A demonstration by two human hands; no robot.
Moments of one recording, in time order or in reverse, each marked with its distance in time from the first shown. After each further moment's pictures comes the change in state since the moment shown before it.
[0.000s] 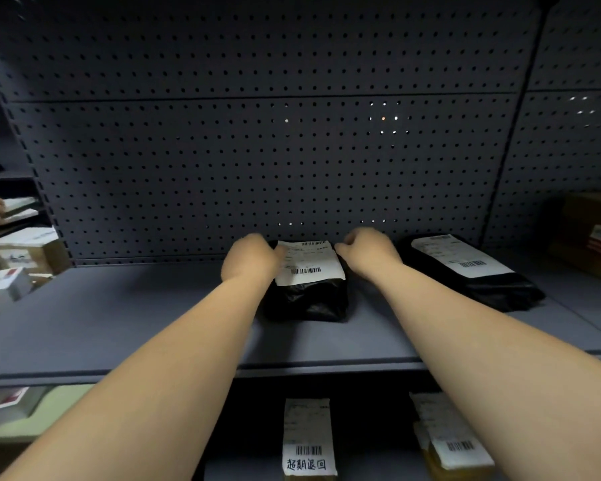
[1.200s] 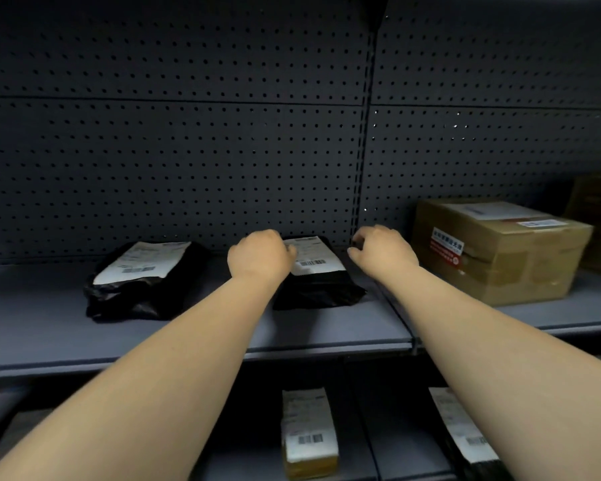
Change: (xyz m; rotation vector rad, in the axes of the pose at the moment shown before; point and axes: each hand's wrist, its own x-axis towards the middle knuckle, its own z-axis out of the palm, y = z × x) left_hand -0.094 0.219 0.120 0.298 0.086 0.264; right_hand -0.001 0.220 -0.169 -0.340 0.096 -0.099
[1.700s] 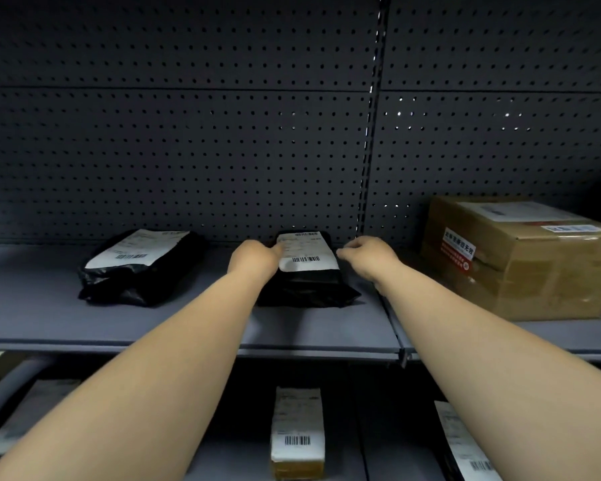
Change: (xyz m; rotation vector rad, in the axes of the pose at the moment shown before) left_hand 0.008 0.011 0.032 -0.594 -0.140 -0.454; right_hand 0.020 0.015 0.022 0.614 -0.232 0.162
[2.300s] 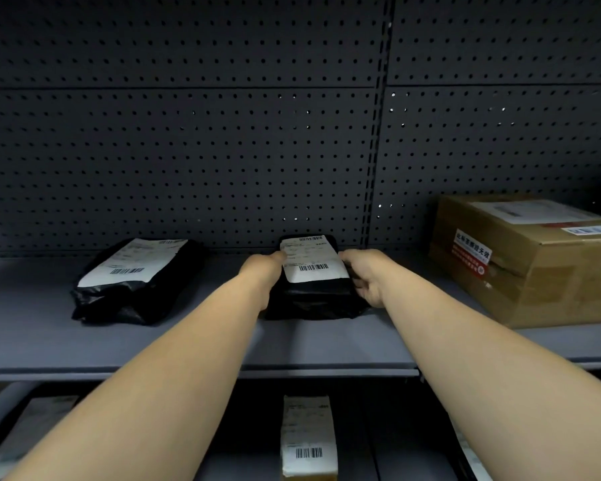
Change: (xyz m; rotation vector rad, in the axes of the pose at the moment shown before) left_hand 0.020 -0.005 0.012 -0.509 -0.201 -0.253; right_hand 0.014 -0.005 0.023 0.664 -0.177 0.380
